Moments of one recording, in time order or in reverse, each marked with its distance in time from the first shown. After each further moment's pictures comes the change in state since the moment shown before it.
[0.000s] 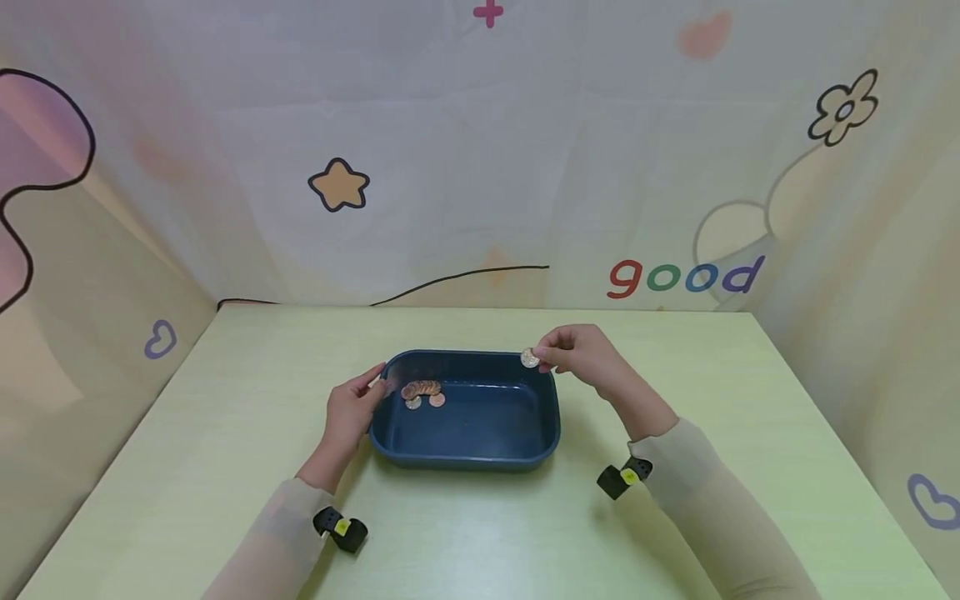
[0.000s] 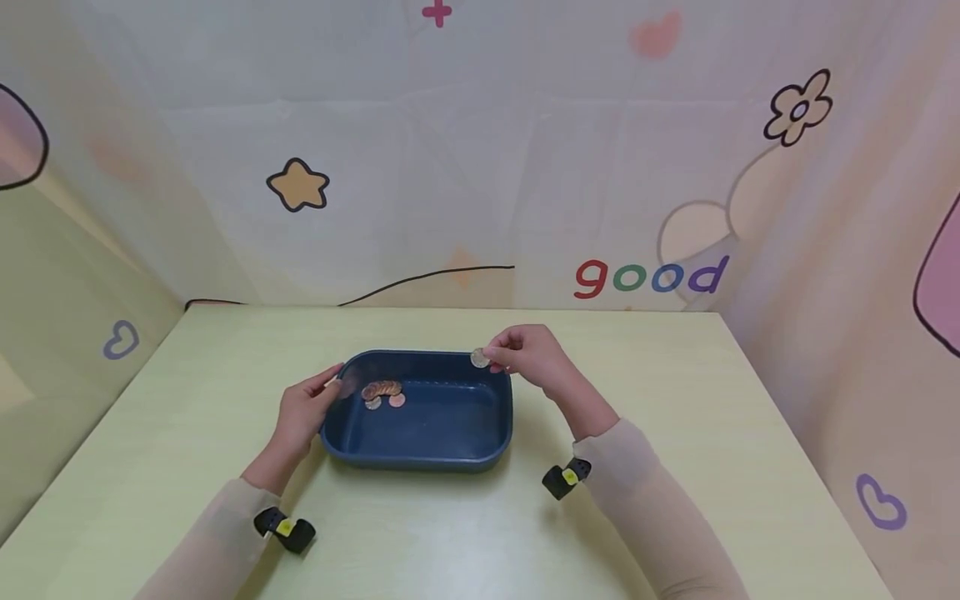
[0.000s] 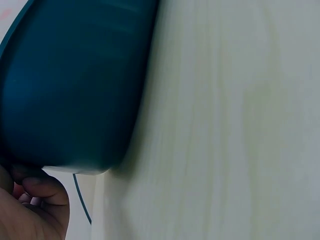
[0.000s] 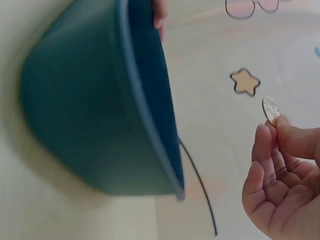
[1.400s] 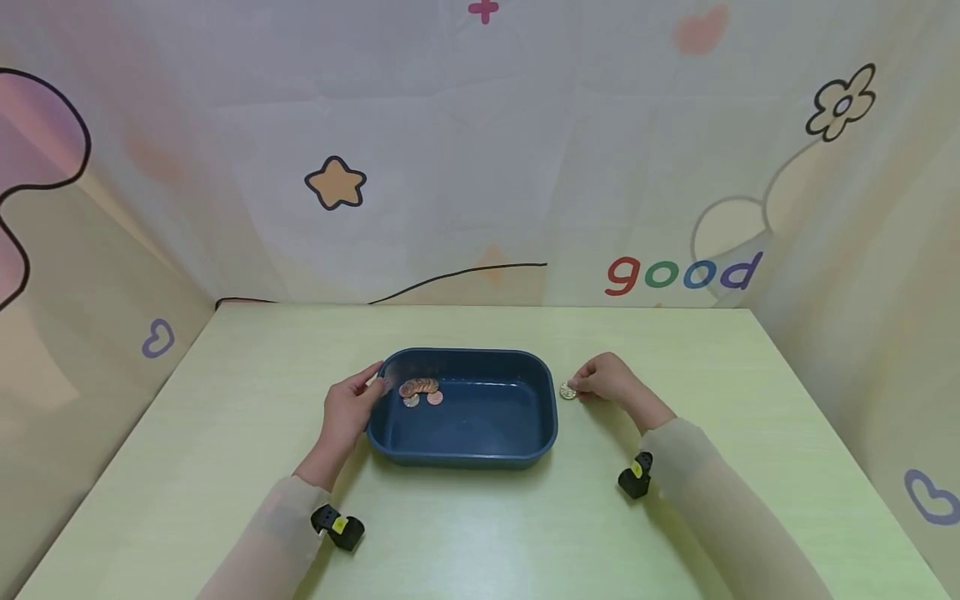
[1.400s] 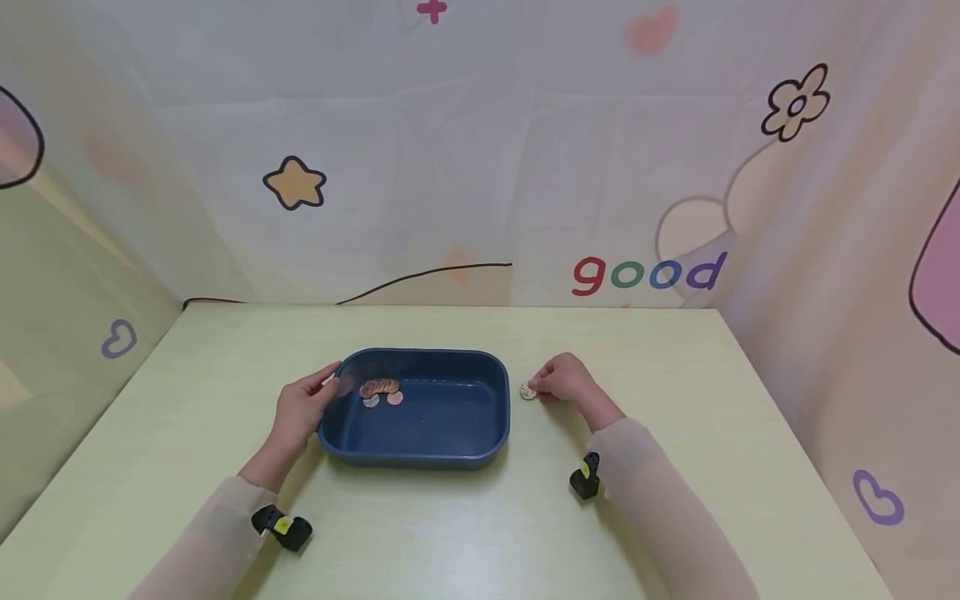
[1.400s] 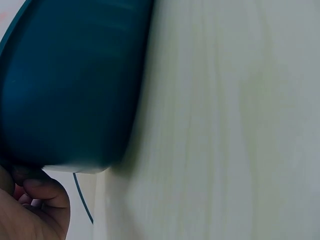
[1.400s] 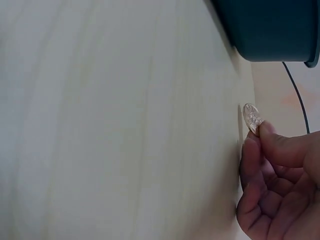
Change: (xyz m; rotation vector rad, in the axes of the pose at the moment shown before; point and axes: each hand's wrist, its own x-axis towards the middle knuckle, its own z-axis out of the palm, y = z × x) left_hand -0.001 -0.001 -0.001 0.032 0.006 0.028; right_hand 0.023 0.094 -0.010 -0.215 -0.043 0.227
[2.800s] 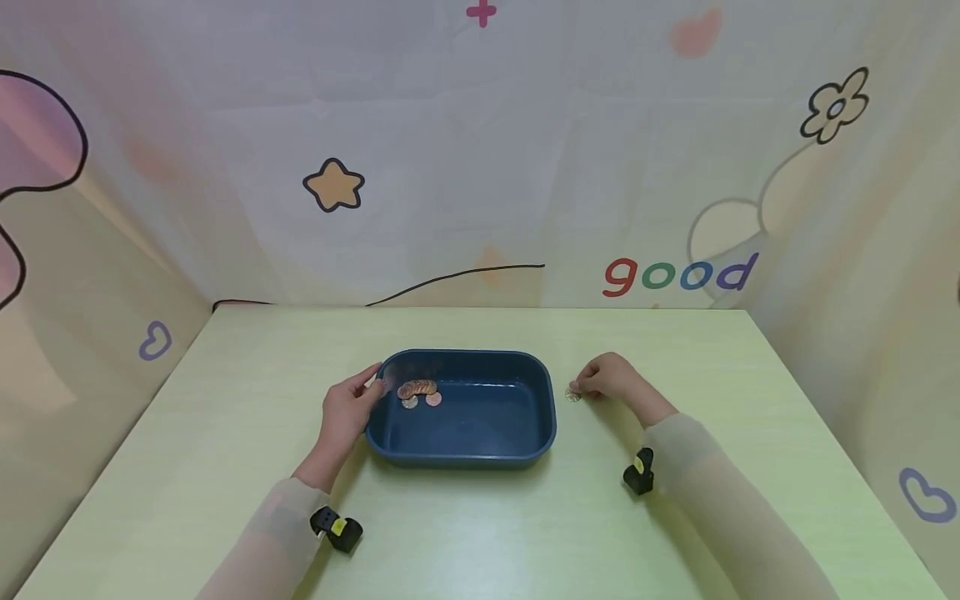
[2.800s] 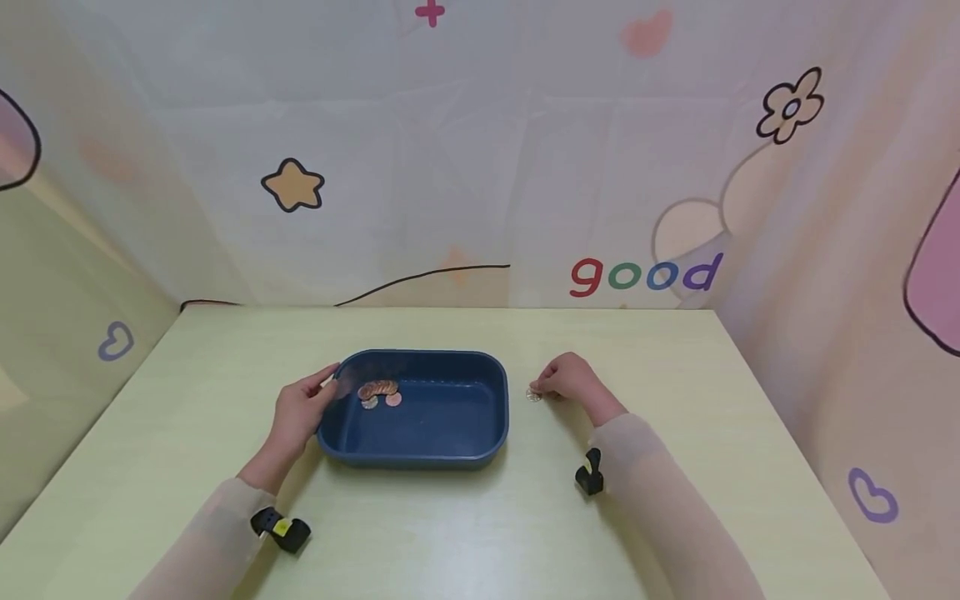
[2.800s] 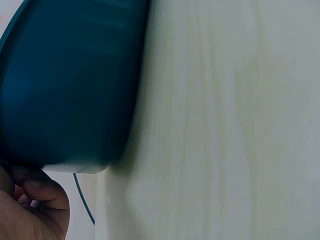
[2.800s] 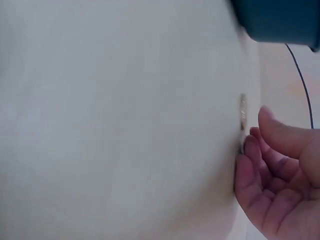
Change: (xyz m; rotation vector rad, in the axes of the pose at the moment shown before) left_hand -0.002 0.004 -0.001 0.070 -0.006 0.034; right_hand 0.005 0.007 -0.008 -0.121 -0.028 0.002
